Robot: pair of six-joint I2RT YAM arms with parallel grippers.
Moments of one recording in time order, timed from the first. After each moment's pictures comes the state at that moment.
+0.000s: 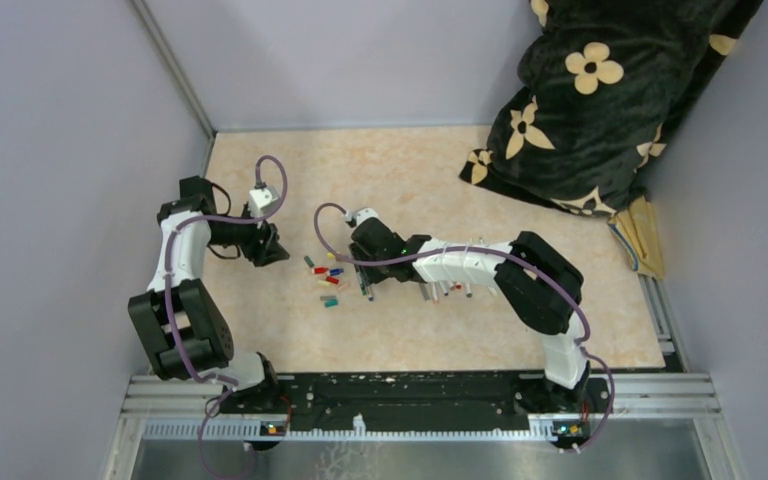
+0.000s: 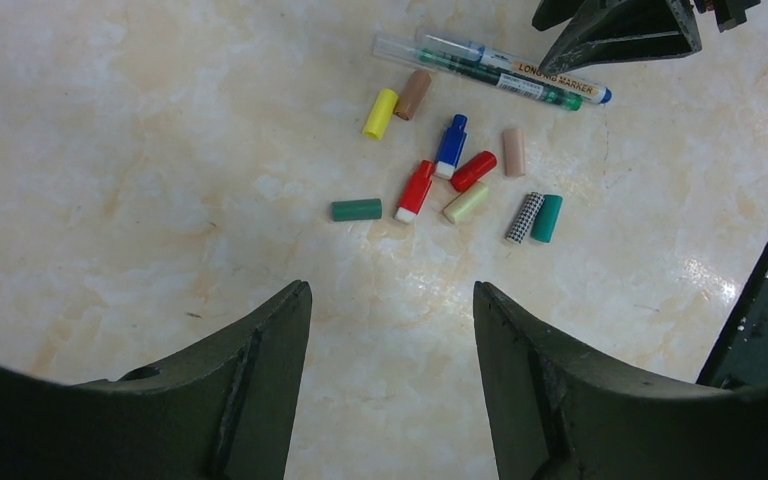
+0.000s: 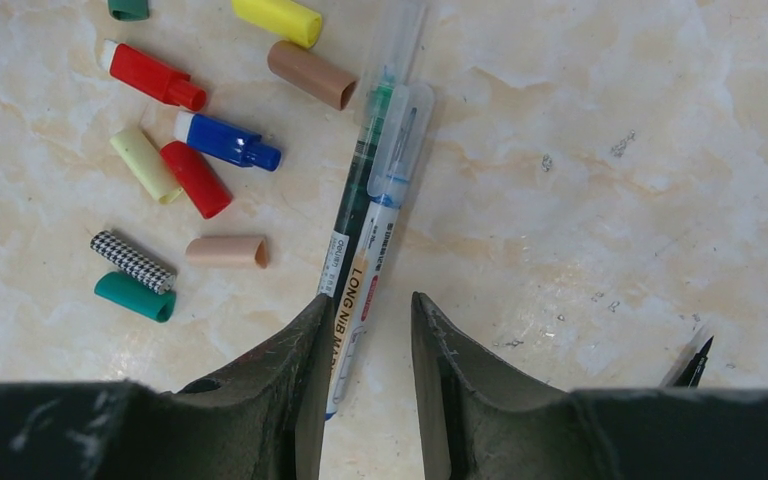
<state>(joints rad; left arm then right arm) 0.30 1.47 1.13 -1.02 0.87 1.18 1.01 1.98 1.33 -0.21 0.16 0.39</state>
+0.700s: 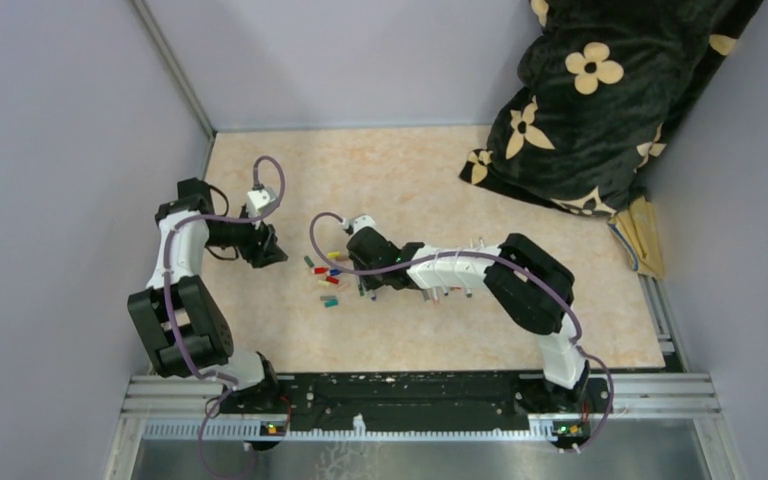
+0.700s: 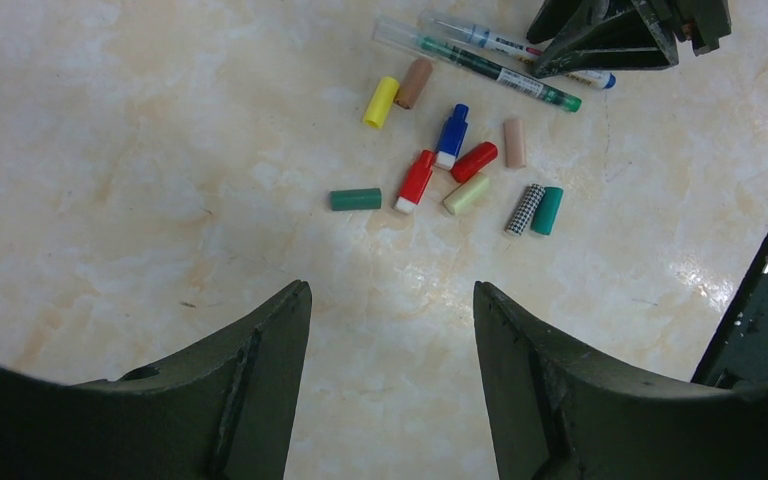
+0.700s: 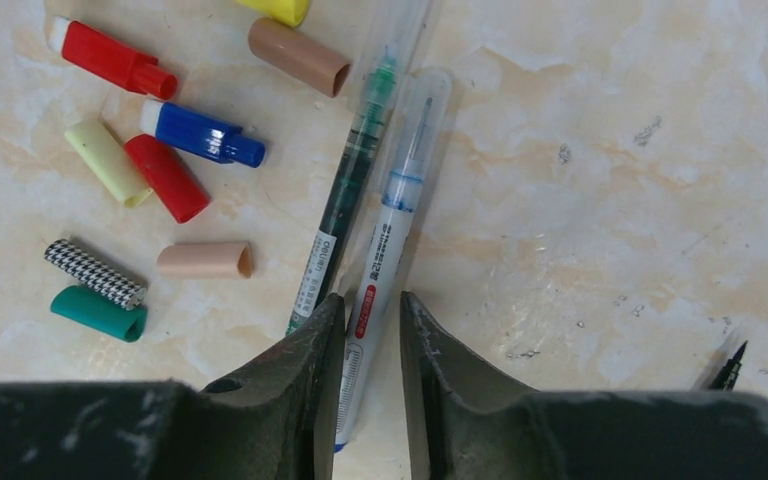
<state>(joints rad) 0.31 1.48 1.13 -1.04 0.87 1.20 1.03 2.02 1.33 -0.19 0.20 0.40</state>
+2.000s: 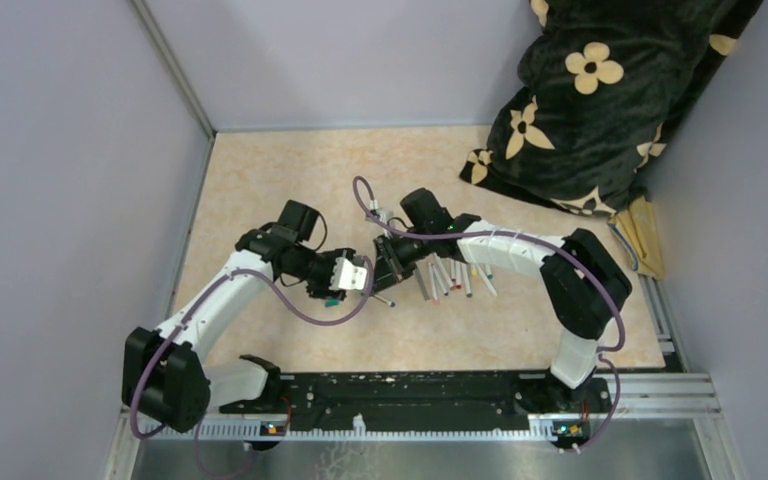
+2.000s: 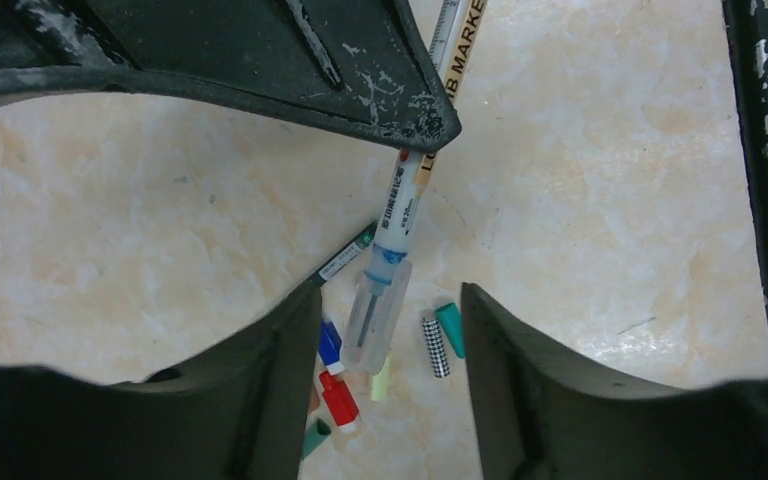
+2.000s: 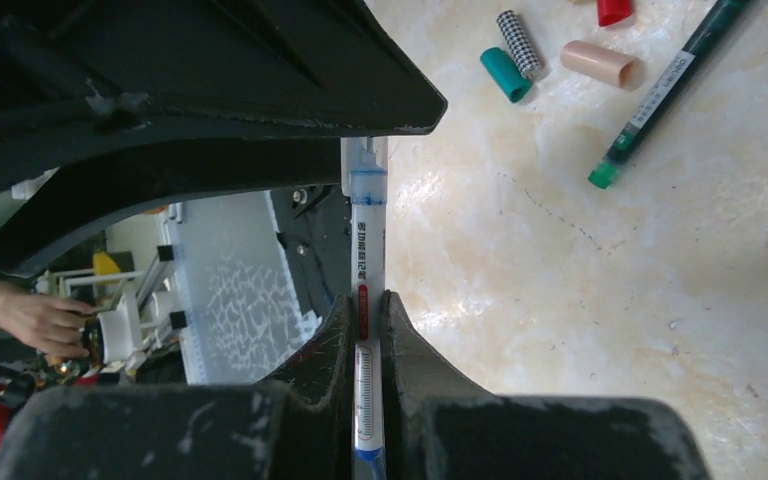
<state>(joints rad) -0.40 1.22 0.89 -0.85 0.66 1.36 0.79 1.77 1.18 -0.20 -0.83 0.36</state>
